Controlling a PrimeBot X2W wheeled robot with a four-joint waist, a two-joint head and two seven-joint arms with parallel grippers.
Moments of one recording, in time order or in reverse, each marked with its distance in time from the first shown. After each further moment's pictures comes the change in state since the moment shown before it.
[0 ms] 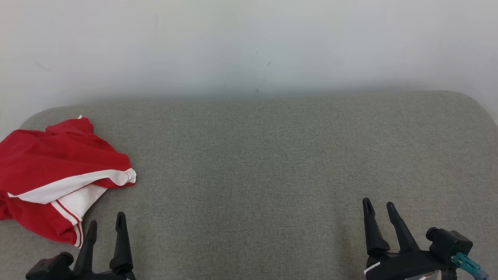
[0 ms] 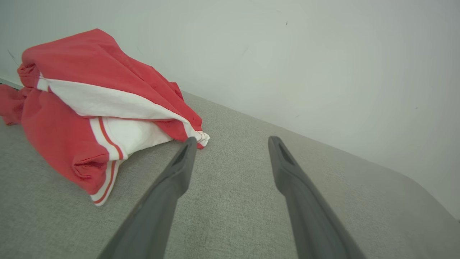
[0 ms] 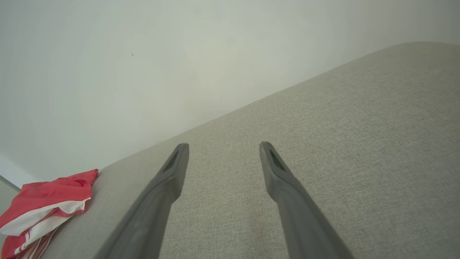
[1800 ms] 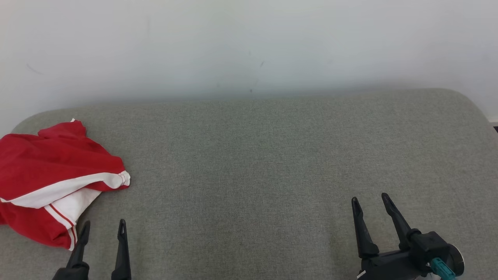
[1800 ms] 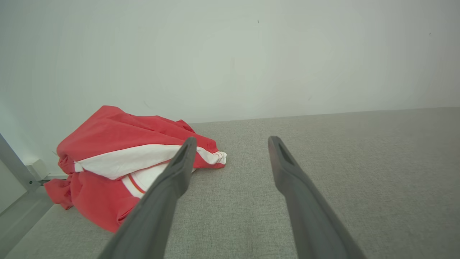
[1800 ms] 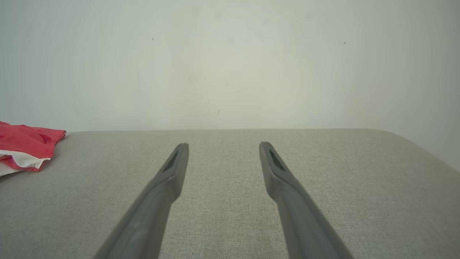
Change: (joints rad) left arm 0.046 0.022 0.017 -0.027 0.420 0.004 -0.111; right arm -0.005 0.001 0.010 -0.003 -0.405 0.000 -0.109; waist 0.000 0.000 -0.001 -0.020
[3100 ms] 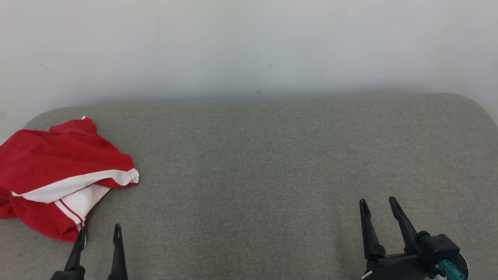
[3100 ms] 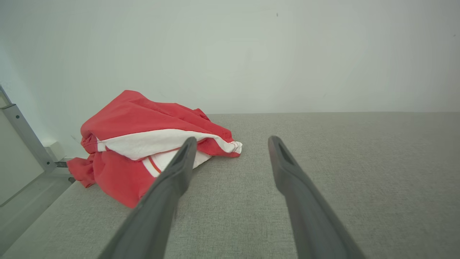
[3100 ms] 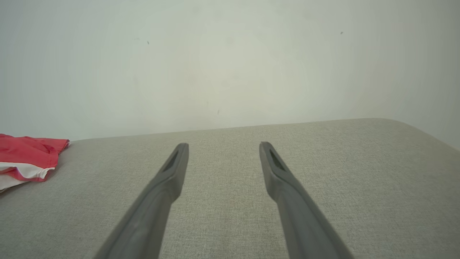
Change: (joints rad) left arm 0.000 -0.020 0.038 0.034 -0.008 0.000 -0.003; right arm 0.009 0.000 -0.021 0.011 0.064 0.000 -0.005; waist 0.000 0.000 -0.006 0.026
